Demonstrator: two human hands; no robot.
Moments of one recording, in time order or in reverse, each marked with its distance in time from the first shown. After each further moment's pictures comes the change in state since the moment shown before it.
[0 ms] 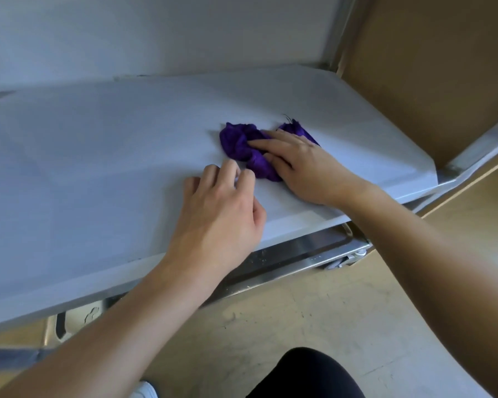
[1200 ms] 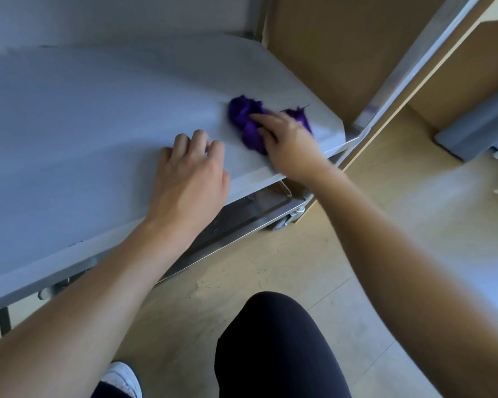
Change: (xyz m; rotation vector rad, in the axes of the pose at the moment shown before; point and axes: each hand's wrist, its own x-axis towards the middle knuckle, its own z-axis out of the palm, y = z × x) left_hand 0.013 0.031 0.007 -0.062 0.027 0.156; right_hand -0.063 0.027 -0.022 -0.067 0.165 0.362
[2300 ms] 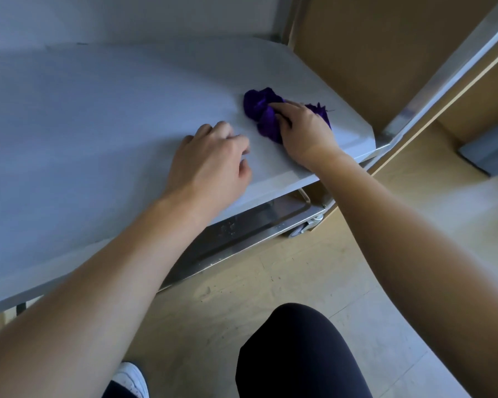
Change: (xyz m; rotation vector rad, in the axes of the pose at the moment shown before) left_hand 0.020 -0.019 -0.006 -0.201 -0.115 -0.042; right_hand 0.042 0.001 0.017 0.004 0.028 0.067
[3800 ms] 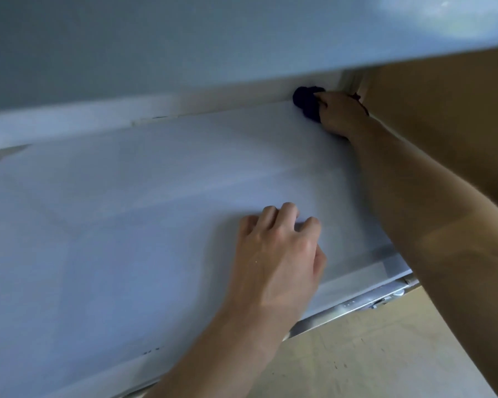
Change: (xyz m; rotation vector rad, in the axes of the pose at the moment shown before) left_hand -0.002 -0.001 0.015 0.032 0.126 -0.061; right_hand 0.216 0.020 0.043 0.025 -0.129 0.023
